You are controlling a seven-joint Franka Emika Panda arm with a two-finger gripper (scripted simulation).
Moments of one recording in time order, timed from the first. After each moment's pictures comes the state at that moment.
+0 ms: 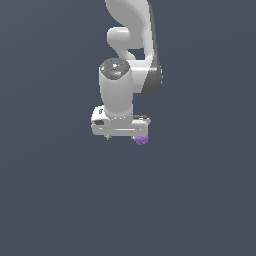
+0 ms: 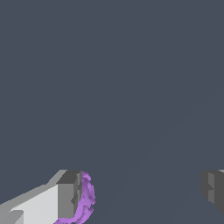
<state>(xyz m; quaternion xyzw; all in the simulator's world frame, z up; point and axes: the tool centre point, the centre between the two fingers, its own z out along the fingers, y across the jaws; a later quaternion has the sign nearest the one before) 0.012 -0.027 0.175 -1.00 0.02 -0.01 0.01</state>
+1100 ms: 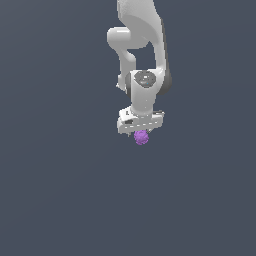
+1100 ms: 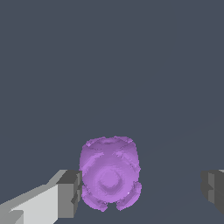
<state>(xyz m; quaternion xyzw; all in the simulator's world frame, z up) -0.068 0.053 0.104 -0.99 -0.10 0.00 0.00</state>
